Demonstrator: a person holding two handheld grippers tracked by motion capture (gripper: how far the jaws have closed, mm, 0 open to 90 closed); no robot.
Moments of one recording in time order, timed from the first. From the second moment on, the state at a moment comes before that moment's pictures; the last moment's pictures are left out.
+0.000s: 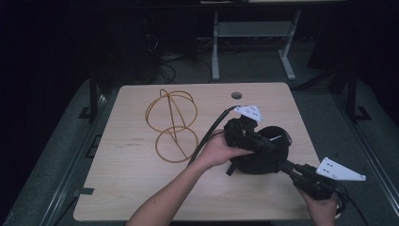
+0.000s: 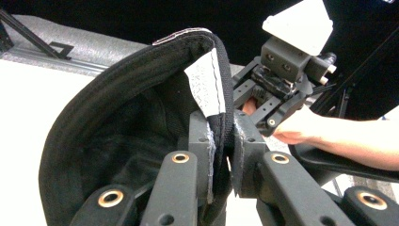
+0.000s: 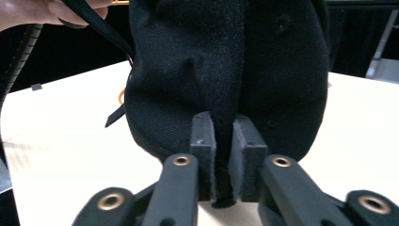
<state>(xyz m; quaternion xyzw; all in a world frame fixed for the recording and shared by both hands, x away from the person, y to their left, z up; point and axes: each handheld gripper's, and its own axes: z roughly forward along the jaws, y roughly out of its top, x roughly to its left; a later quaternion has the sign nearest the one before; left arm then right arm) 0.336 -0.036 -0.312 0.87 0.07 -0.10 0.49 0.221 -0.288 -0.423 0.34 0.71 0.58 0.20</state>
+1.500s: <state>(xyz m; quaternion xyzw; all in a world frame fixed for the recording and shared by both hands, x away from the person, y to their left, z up) 0.294 0.063 -0.317 0.88 0.09 0.03 0.46 0.231 -0.302 -0.370 0.32 0.74 0.56 0.20</state>
